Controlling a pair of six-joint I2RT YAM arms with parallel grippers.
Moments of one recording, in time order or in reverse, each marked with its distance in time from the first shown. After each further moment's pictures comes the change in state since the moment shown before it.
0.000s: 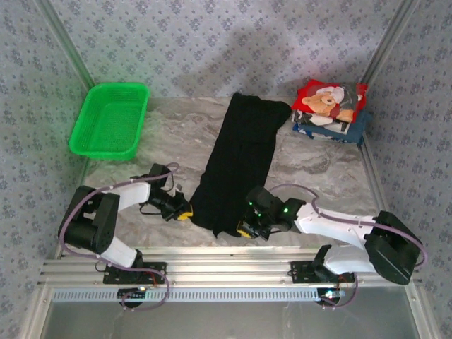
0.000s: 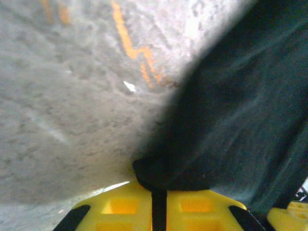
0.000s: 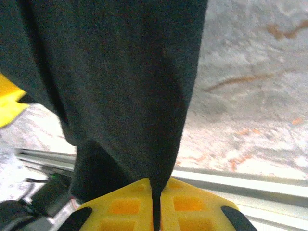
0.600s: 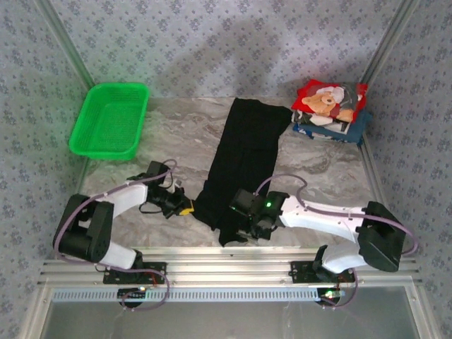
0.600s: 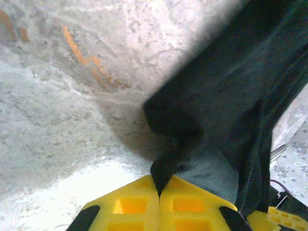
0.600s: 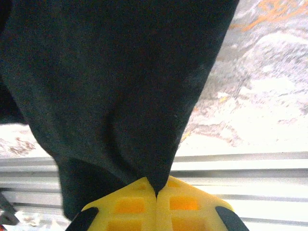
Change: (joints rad) left arm 0.008 -0.094 0.000 0.017 0.006 -0.047; right arm 0.086 0.105 0.237 -0.372 0.201 -0.112
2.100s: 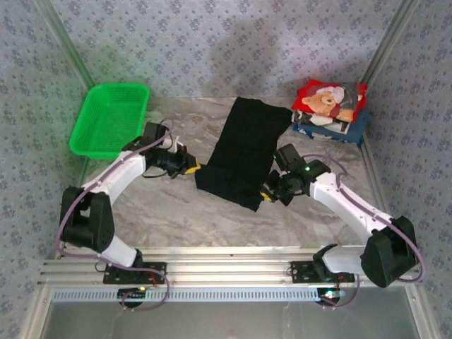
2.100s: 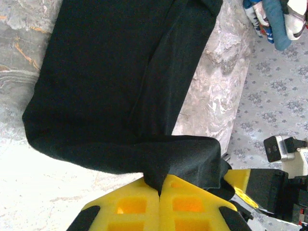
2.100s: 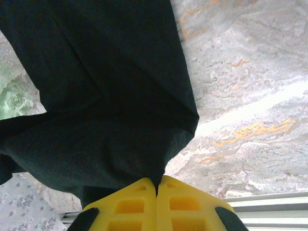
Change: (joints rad) left arm 0.028 0.124 0.471 -0.096 0.082 0.024; right arm -0.552 -0.070 0.109 -0.043 -0.180 -0.097
